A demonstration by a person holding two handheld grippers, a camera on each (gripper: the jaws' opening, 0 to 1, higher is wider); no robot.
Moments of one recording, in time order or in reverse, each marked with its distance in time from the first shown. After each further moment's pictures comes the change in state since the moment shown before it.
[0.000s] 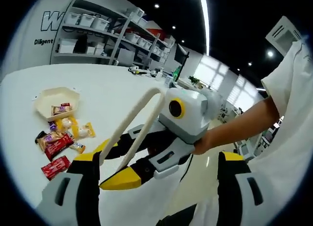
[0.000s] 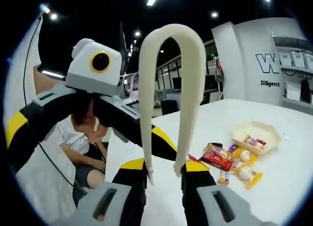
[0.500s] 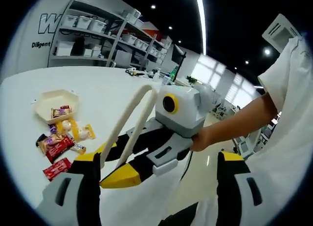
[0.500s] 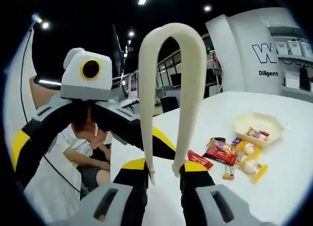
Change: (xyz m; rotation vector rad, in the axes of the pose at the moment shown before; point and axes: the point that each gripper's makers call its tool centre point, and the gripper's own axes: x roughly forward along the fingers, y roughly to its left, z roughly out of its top) left arm -0.006 -0.001 -0.001 0.057 -0.013 -0.014; right arm 0.004 0.000 -0.001 0.104 0.034 0.010
